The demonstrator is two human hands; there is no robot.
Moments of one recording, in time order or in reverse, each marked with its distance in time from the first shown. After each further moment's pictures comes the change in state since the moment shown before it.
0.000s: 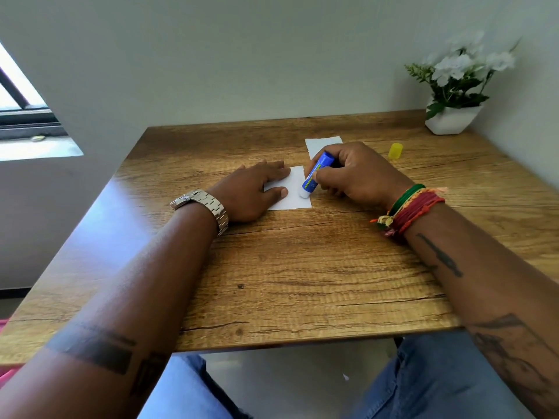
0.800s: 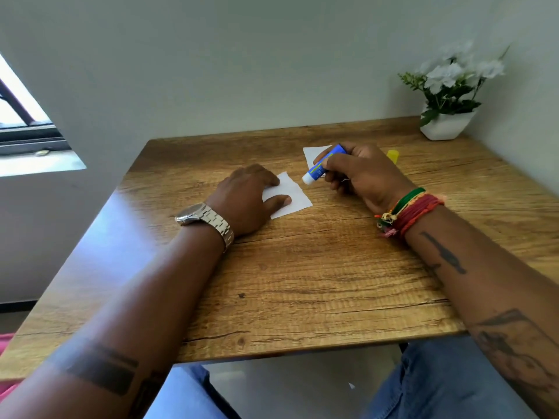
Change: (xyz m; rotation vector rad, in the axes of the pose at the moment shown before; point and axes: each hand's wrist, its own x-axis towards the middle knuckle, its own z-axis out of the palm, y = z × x) left_hand -0.002 0.000 0.005 0.134 0.255 -0.010; right_hand 0.009 0.013 -0.003 0.488 0.152 0.094
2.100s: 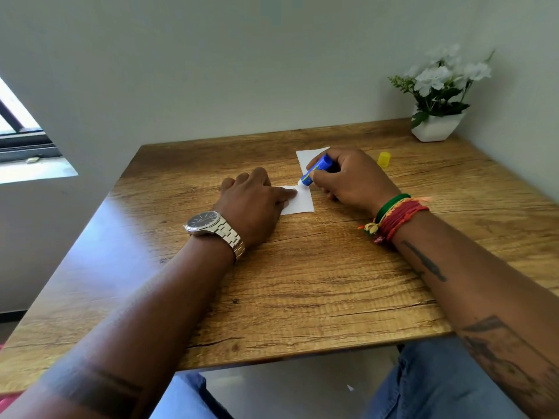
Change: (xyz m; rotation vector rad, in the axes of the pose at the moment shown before) left_hand -0.007 0.031 0.000 0.189 -0.012 0.021; right_hand -0.006 -0.007 0.006 -0.515 0.074 -0.106
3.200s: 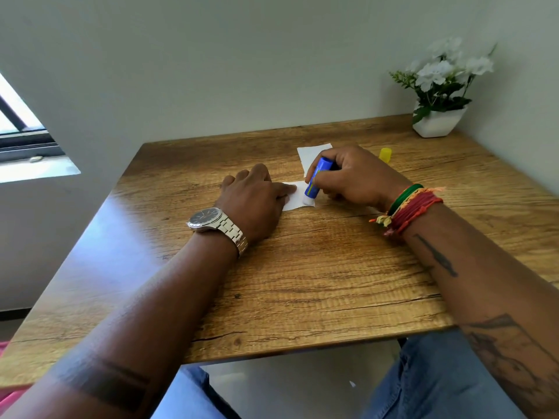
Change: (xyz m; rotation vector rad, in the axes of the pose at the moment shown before) left_hand 0.001 -0.002 0.006 -0.022 0.052 -0.001; right_hand -0.005 -0.005 -0.013 0.027 -0.194 -0.029
